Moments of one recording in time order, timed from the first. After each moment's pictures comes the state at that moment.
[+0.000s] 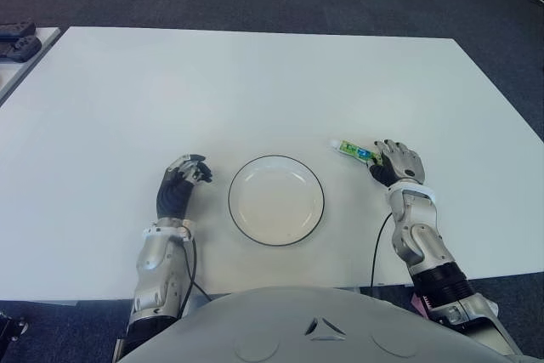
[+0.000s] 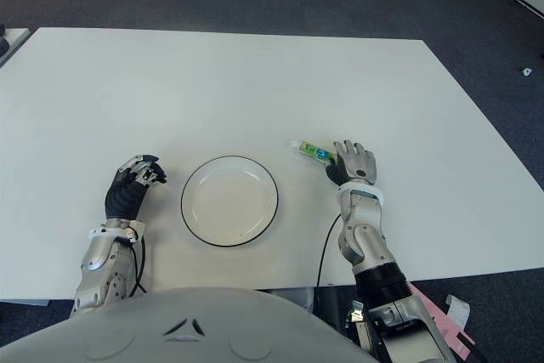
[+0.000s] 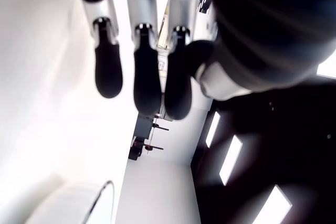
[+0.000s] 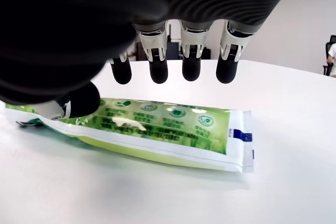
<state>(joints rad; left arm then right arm) 0.37 -0.01 0.10 0.08 -0.27 -0.21 -0.21 0.02 -0.45 0.29 0.05 -1.11 0.51 0.12</state>
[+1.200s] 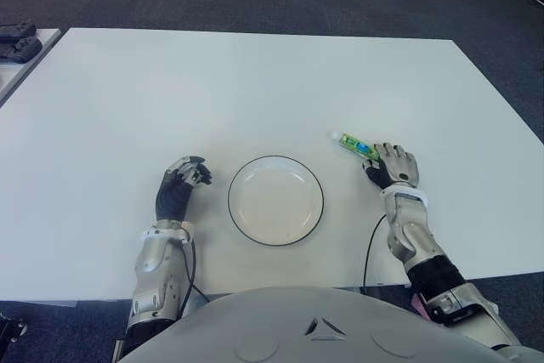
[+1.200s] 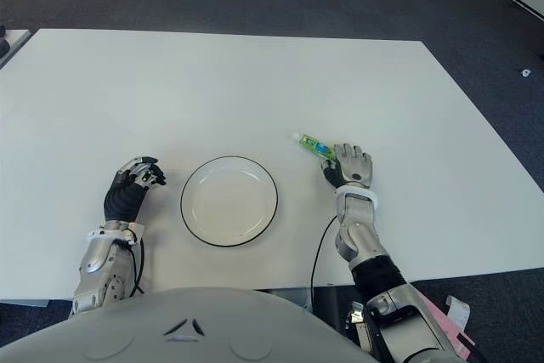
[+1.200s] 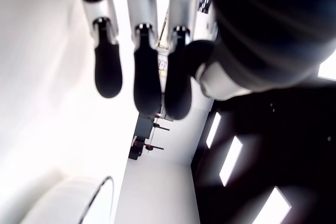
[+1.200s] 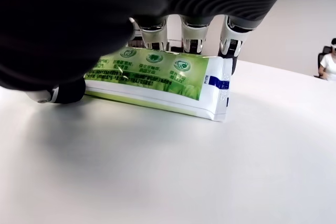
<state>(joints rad) 0.39 -0.01 0.11 0.05 -0.27 -0.18 -0.21 -0.01 -0.45 0.39 0.19 -1.06 0.50 0.02</state>
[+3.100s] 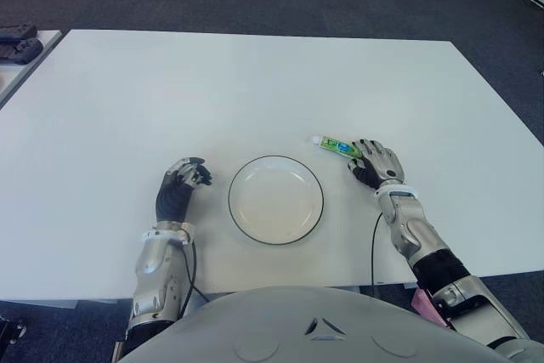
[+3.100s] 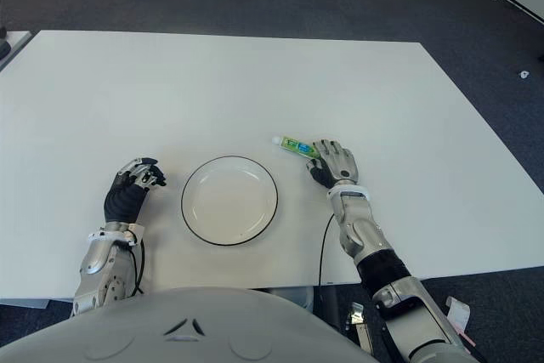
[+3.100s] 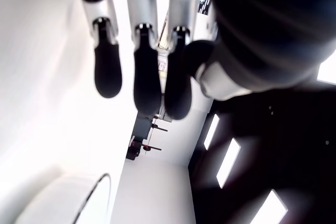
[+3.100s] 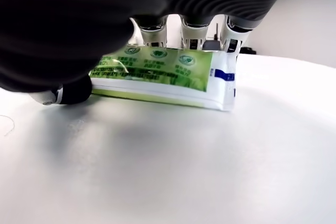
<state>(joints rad) 0.39 -0.02 0.12 0.04 -0.30 -0.18 -0.21 -0.09 -0.48 0.41 0.34 -0.91 0.25 -0.12</state>
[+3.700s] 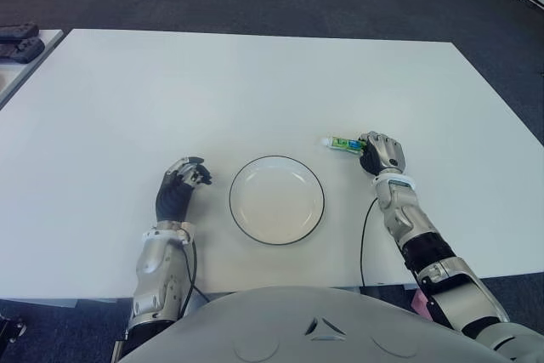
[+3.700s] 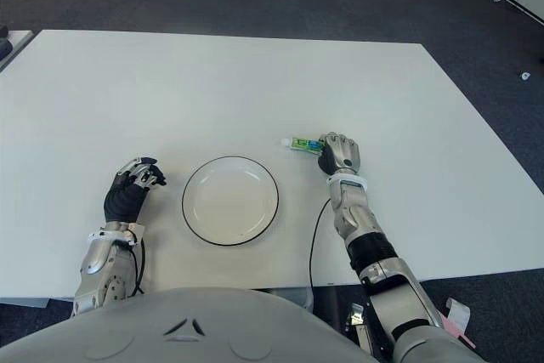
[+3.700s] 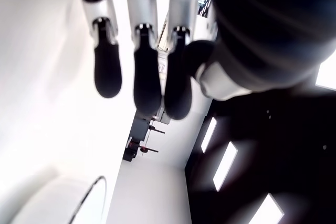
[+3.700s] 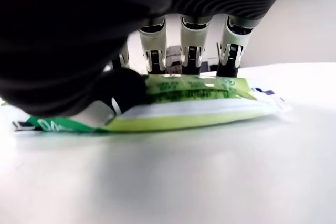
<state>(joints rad) 0.39 -0.02 0.12 0.04 -0.30 -0.17 -0.21 -0.19 -0.41 0.34 0.50 -0.84 0.23 -0.25</state>
